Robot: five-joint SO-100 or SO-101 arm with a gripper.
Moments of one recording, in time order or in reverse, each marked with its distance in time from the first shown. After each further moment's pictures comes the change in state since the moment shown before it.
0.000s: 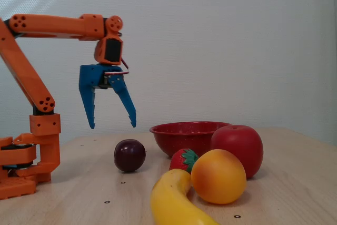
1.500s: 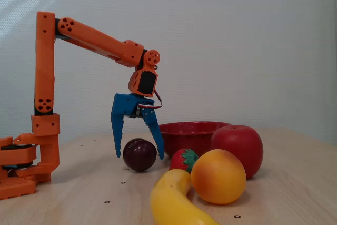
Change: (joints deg) arm -5.8 -28.7 -8.3 -14.9 10.0
